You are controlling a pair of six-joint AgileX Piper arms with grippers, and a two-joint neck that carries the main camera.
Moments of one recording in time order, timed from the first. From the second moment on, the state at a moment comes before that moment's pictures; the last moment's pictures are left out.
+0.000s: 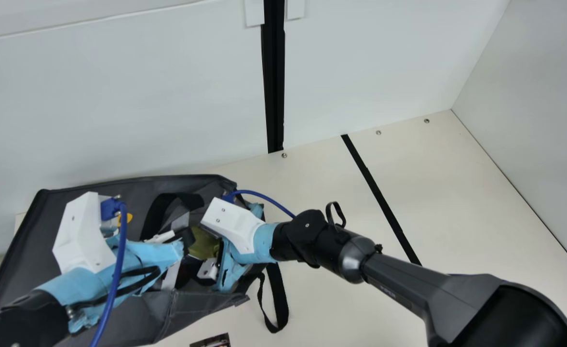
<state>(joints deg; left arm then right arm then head) -31.5 84.4 -70.0 -30.6 32.3 -8.0 25.0 104.9 -65.4 78.3 26.4 -94.1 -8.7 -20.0</state>
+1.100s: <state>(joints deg) -31.5 84.4 -70.0 -30.6 32.3 -8.0 25.6 103.8 -64.9 78.2 26.3 -93.4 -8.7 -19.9</state>
